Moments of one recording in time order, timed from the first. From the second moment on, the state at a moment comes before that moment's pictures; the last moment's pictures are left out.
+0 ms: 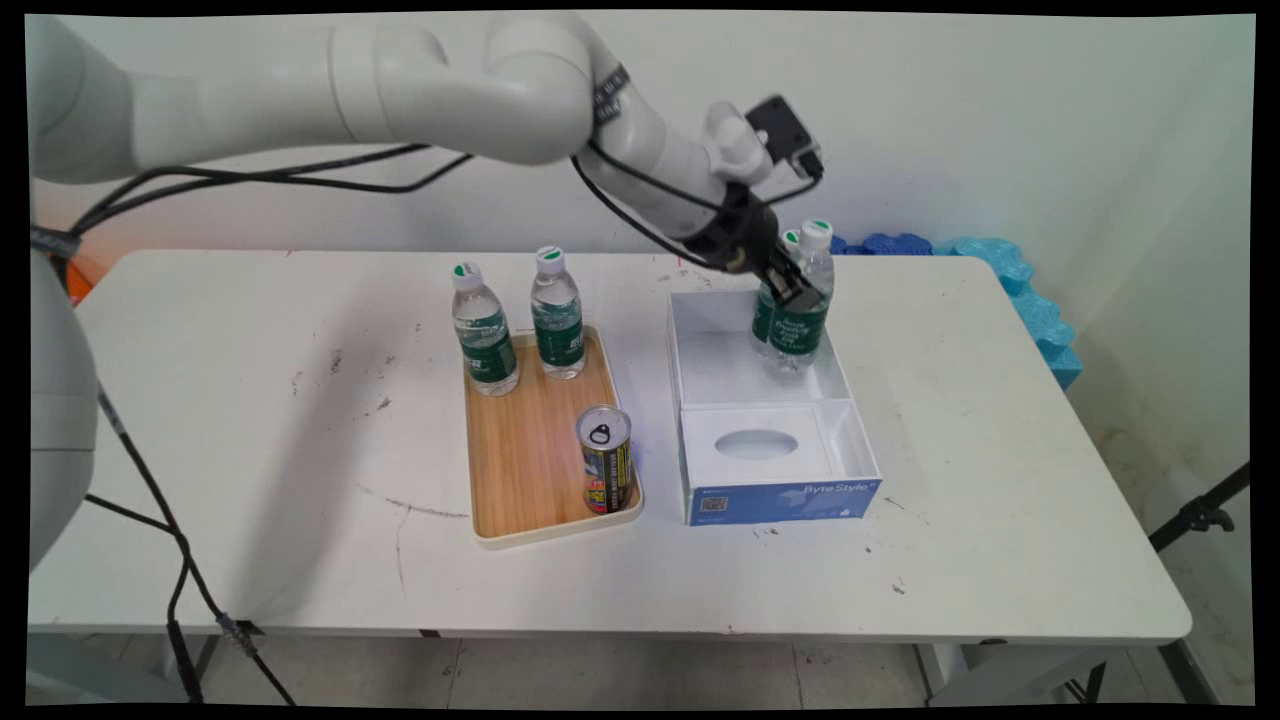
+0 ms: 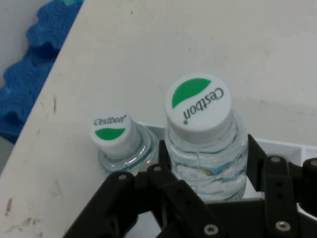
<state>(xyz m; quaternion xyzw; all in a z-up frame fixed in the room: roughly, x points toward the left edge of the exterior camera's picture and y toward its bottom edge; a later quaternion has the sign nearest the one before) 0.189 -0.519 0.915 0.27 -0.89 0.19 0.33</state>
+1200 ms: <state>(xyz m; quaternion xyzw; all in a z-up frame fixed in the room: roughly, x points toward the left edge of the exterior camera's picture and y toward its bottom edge) 0.372 -0.421 0.964 0.22 -0.91 0.17 0.30</state>
